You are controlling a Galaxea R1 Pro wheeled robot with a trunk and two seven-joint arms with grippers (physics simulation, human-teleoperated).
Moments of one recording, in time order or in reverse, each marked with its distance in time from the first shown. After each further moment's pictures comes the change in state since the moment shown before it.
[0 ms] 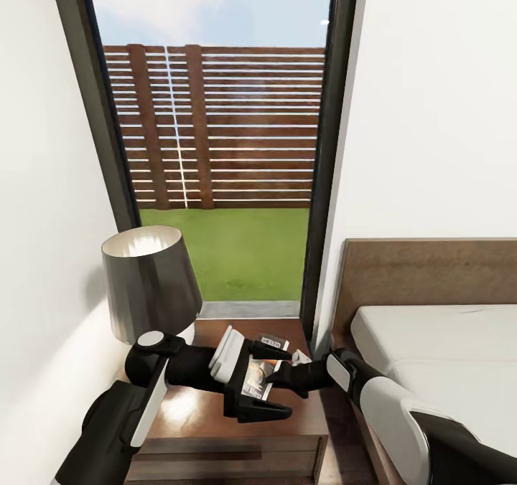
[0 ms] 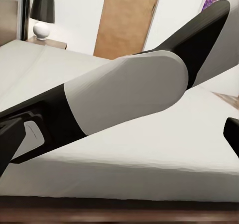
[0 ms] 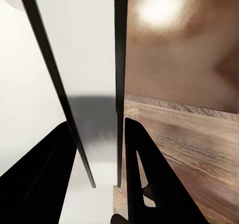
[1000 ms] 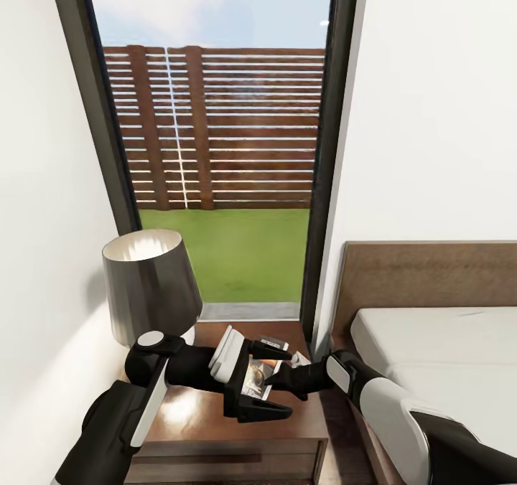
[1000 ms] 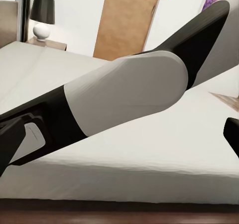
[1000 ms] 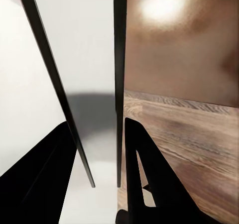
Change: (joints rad) left arm 0.000 0.000 0.001 0.000 0.001 0.001 -0.001; right arm 0.000 0.000 -0.004 0.016 0.000 0.000 0.005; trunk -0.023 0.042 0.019
